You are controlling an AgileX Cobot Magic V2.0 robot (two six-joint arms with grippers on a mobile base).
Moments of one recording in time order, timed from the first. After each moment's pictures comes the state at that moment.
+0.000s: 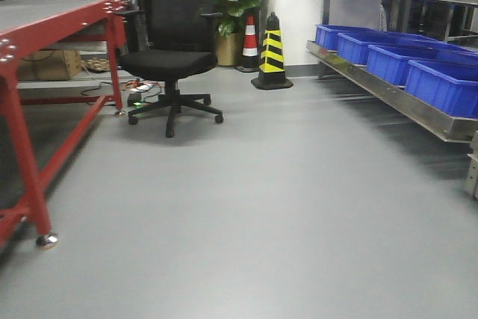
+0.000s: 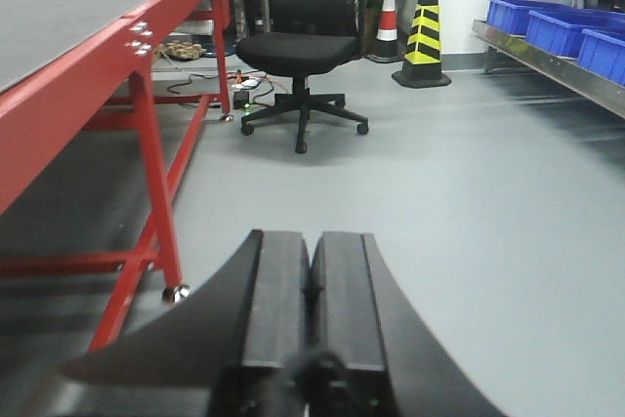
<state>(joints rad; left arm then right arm) -0.01 -0.02 0.03 -0.20 0.10 0.25 0.46 0.30 -0.62 -0.27 0.30 0.38</state>
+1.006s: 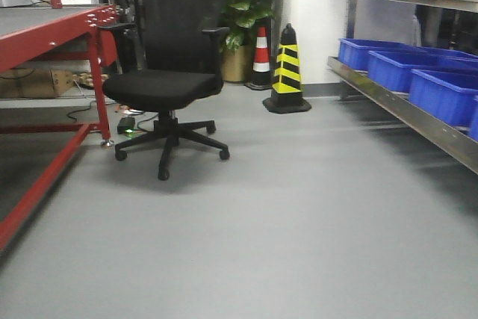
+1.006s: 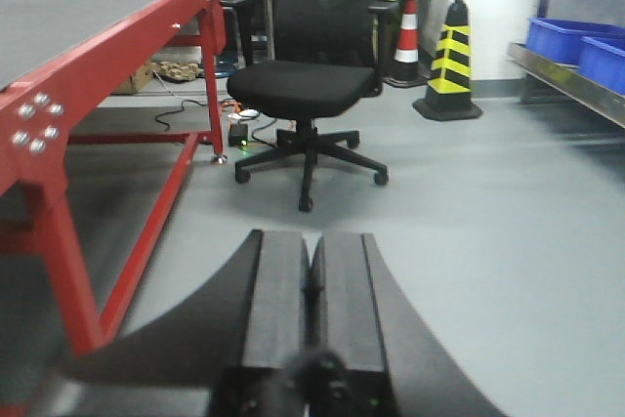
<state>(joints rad) -0.01 -0.02 0.03 -0.20 0.10 0.25 0.46 0.30 -0.62 -0.27 0.30 0.38</state>
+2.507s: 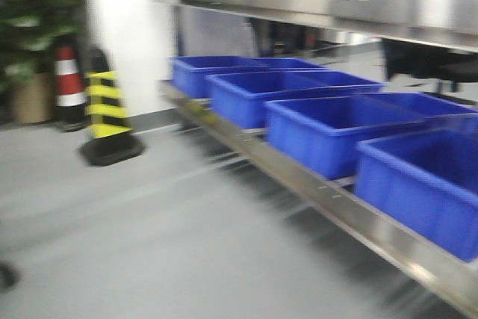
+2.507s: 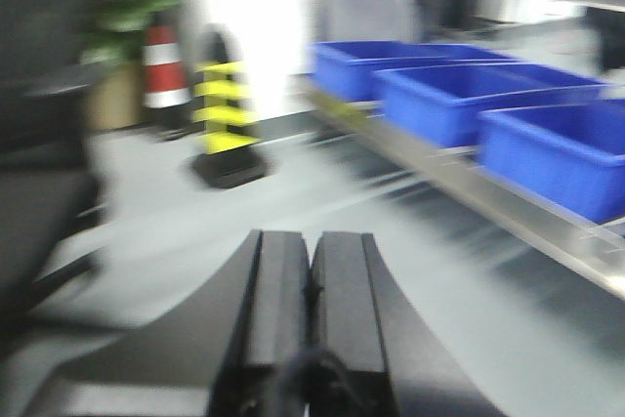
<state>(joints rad) -0.01 -0.02 0.03 -0.20 0.10 0.25 0.46 0.30 -0.62 -0.27 0.30 0.38</state>
